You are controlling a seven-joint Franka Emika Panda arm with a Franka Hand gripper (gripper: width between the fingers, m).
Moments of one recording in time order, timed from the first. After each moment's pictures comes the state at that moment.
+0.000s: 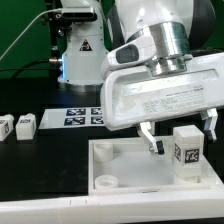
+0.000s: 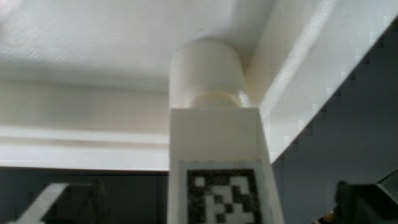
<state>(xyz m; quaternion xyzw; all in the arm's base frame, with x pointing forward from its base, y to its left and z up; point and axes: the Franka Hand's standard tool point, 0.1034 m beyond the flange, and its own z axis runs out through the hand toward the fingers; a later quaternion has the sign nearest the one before) 0.610 0.116 0.068 -0.95 -0.09 -0.29 0.05</state>
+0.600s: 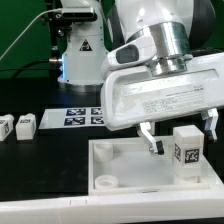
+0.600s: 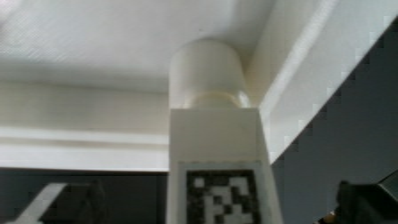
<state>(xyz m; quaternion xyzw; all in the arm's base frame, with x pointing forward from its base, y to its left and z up) 0.607 0.121 0.071 -0.96 -0.08 -0.26 0.06</state>
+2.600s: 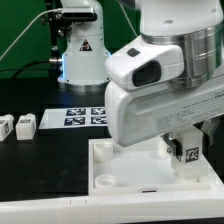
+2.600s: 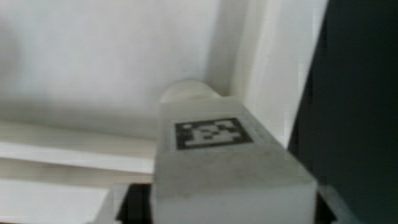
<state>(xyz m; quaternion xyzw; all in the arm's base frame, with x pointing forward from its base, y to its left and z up) 0.631 0.117 0.073 -0.99 -0.11 0.04 0.09</state>
